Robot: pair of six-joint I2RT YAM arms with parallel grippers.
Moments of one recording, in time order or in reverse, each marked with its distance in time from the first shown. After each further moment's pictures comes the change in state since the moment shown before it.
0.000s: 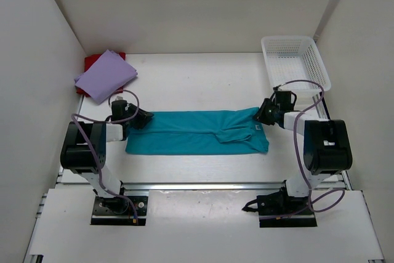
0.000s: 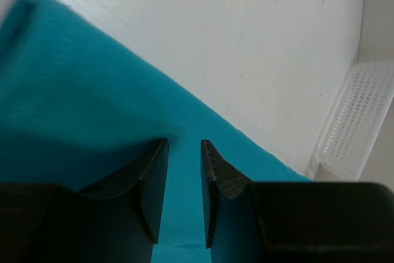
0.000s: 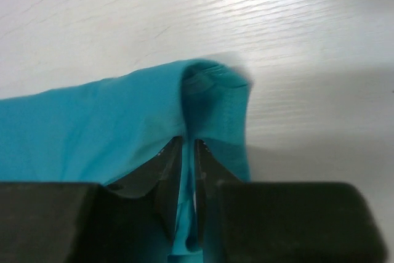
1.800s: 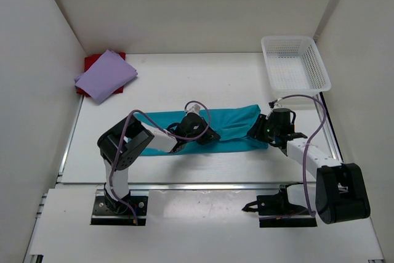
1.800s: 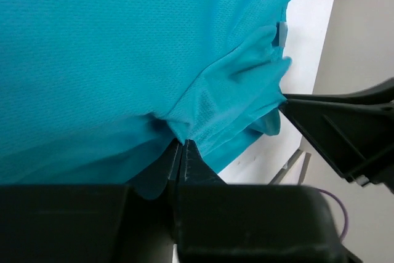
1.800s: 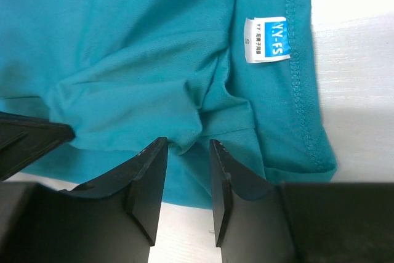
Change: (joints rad) left arm -0.800 0.230 0.211 0.115 -0.166 -0.167; right arm 0.118 -0.426 -0.294 -0.064 0.015 0.005
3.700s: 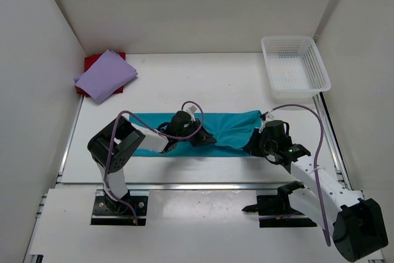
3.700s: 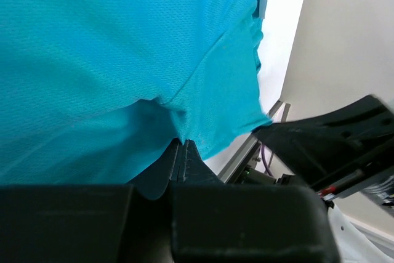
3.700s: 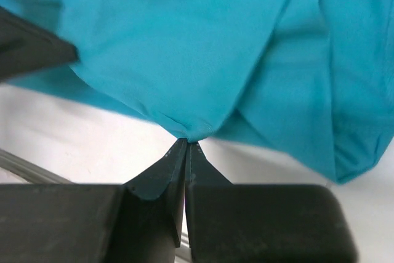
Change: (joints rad) left arm 0.078 -0.084 -0.097 0.023 0.253 0.012; right arm 0.219 -0.304 -0.051 -0.282 0.049 0.045
